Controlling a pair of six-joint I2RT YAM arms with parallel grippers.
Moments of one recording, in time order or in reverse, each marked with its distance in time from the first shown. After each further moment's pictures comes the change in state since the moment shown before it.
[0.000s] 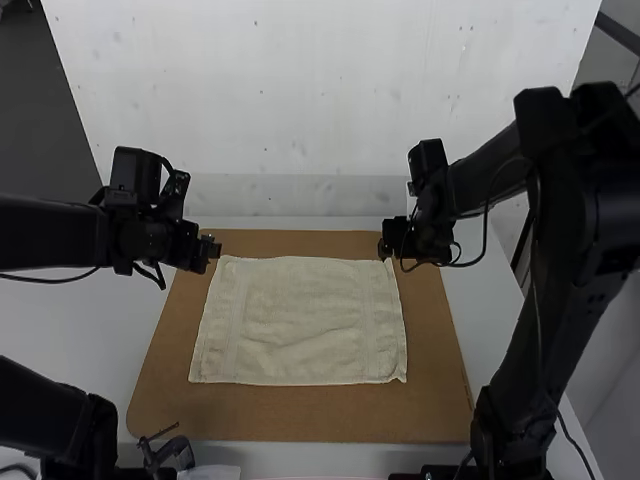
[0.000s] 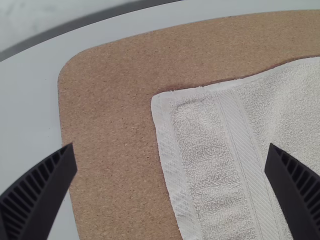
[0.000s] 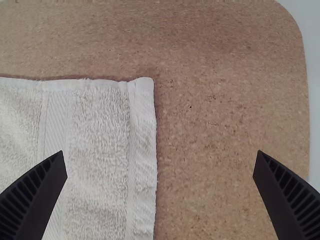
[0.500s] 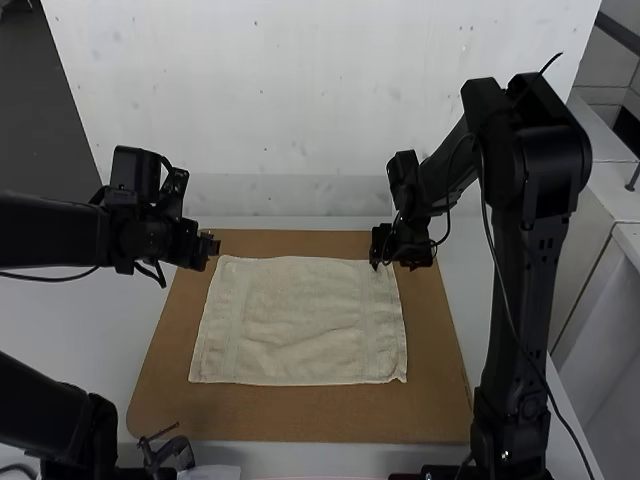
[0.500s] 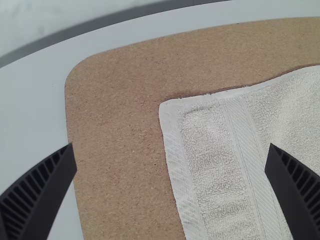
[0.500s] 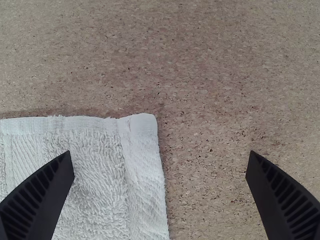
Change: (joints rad) left arm 0.005 0.011 0.000 0.027 -0.012 0.000; right arm 0.028 0.288 0.189 -0.011 0.046 0.066
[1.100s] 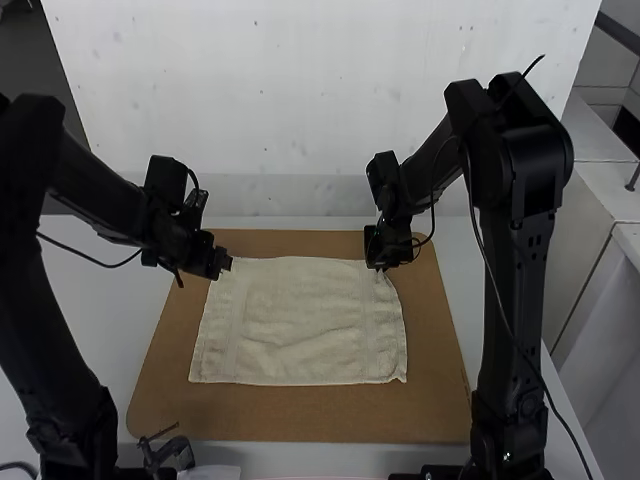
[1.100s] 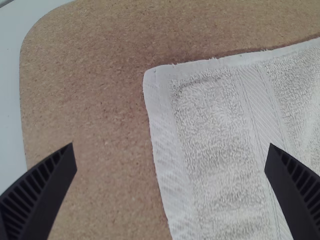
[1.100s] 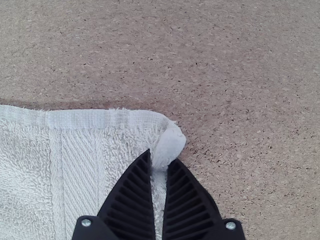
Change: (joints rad) left arm 0.000 0.384 0.151 0.037 0.019 -0.021; right arm 0.087 0.039 0.054 -0.056 0.055 0.045
